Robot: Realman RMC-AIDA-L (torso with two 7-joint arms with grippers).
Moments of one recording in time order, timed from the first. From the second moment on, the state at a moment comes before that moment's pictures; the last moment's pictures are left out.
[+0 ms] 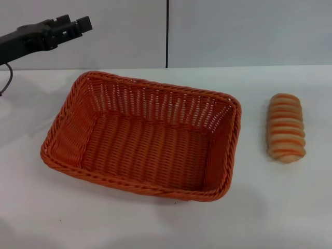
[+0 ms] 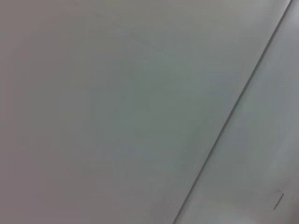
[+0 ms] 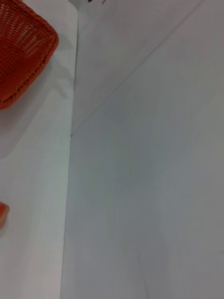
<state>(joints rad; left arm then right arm) -0.43 -2.06 0.74 0.90 1.70 1.37 -1.81 0.61 1.70 -0.32 -0.88 -2.37 -1.88 2.18</state>
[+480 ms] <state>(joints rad) -0.44 -2.06 0.77 0.90 1.70 1.37 -1.81 0.65 1.73 -0.44 -0.76 -2.37 -1.89 2.21</state>
